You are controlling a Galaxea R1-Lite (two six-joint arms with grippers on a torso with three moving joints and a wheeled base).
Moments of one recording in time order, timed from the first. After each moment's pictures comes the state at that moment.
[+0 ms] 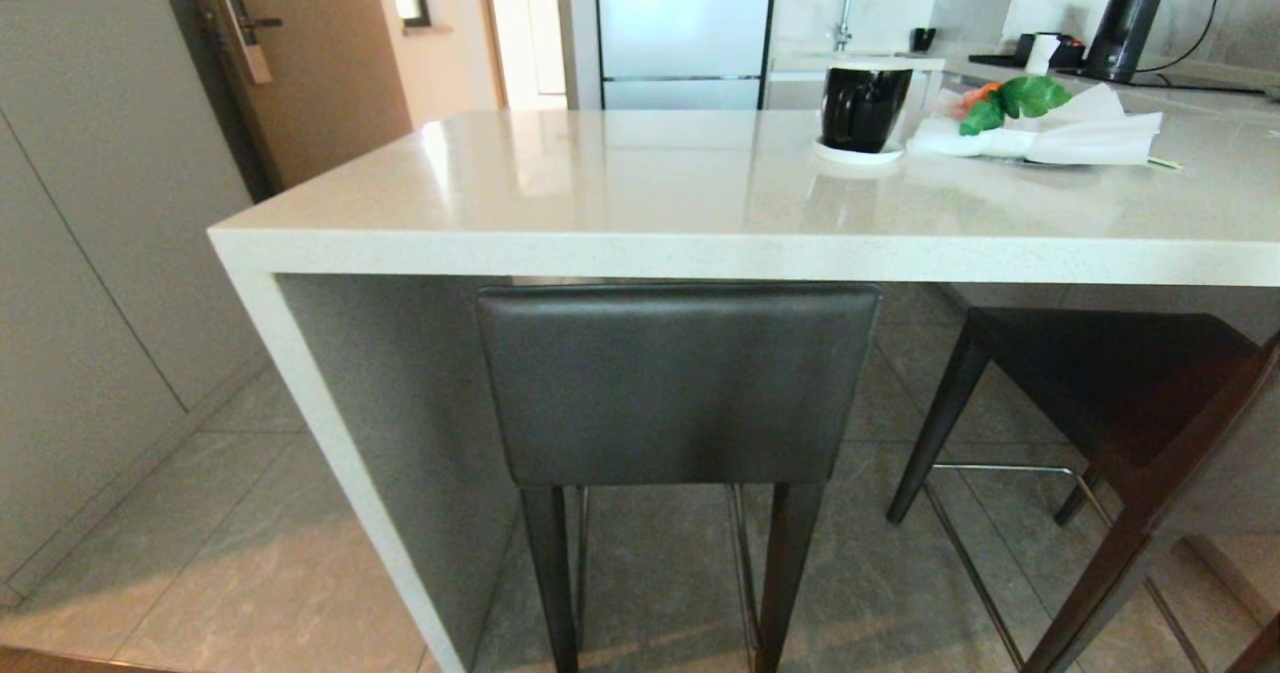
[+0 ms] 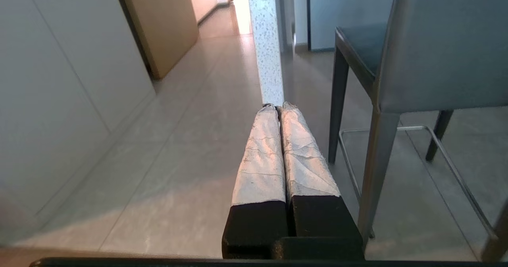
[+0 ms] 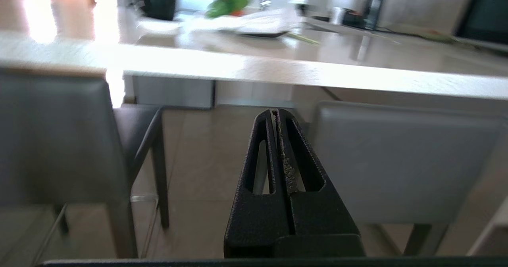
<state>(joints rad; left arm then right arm) 0.00 0.00 -0.06 -0.11 0.04 0.15 -0.02 0.25 -0.47 -0.08 -0.09 -0.18</state>
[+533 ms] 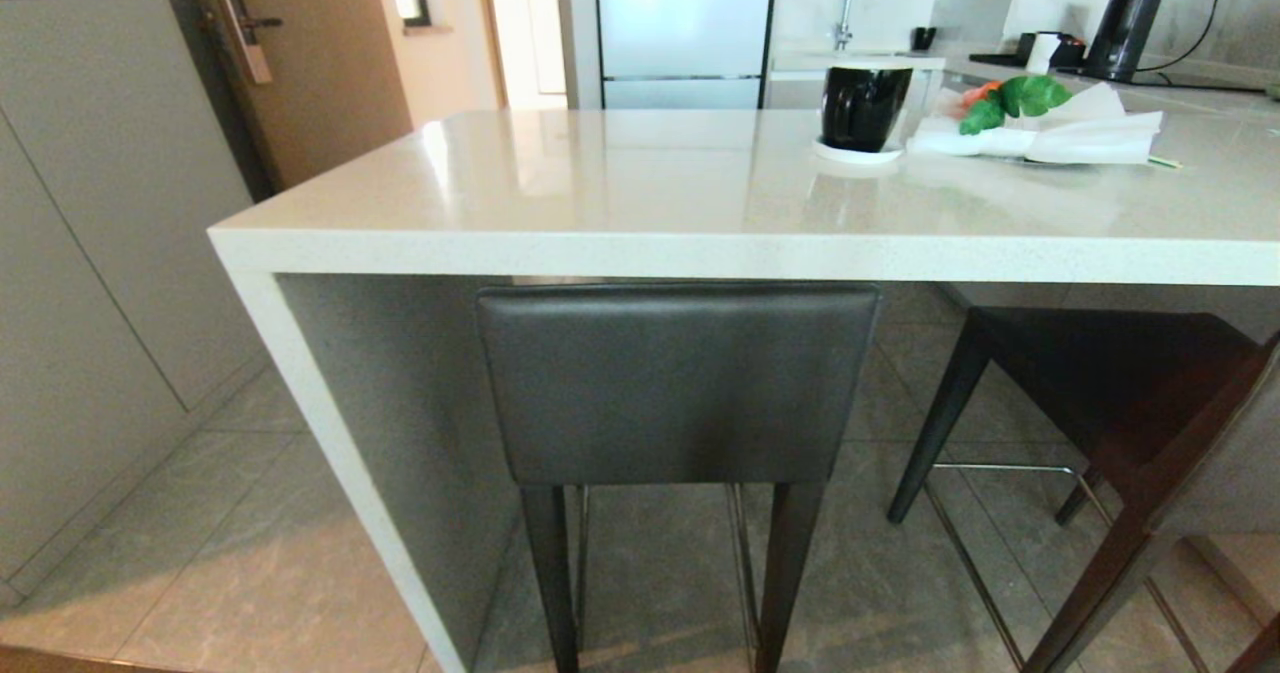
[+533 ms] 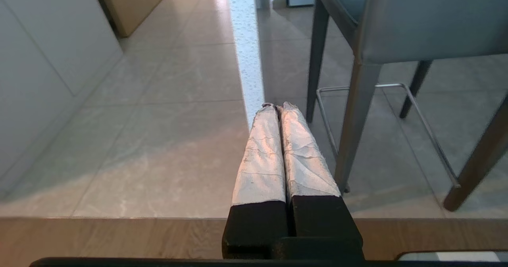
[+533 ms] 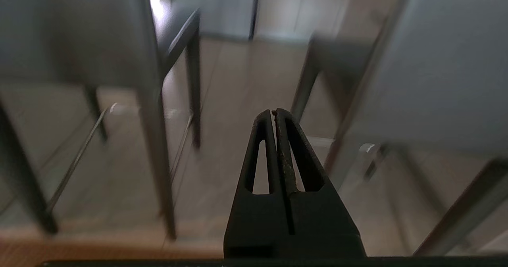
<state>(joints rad) 0.00 0.00 0.00 0.00 -0.02 0.10 -0.01 0.03 -0.07 -0.03 0.01 -0.16</state>
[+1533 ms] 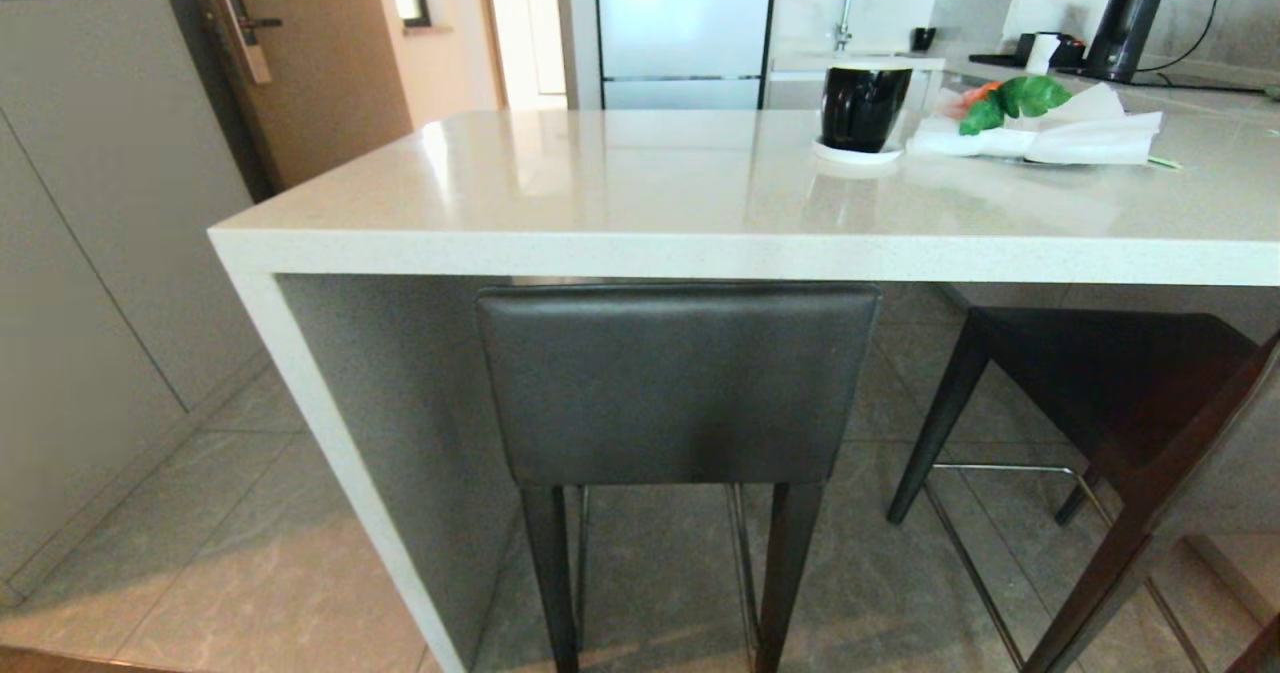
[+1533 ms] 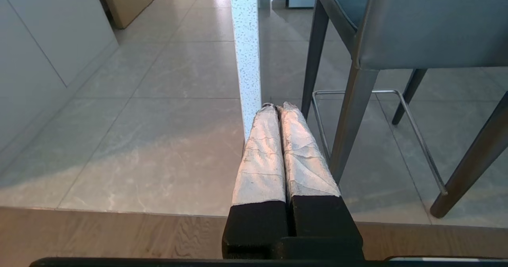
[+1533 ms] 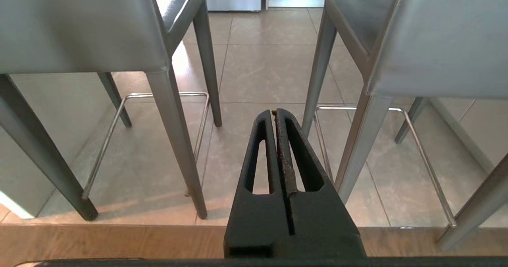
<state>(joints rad) 0.00 0.00 0.00 0.00 -0.01 0.04 0.00 0.00 0.00 0.00 0.00 -0.03</state>
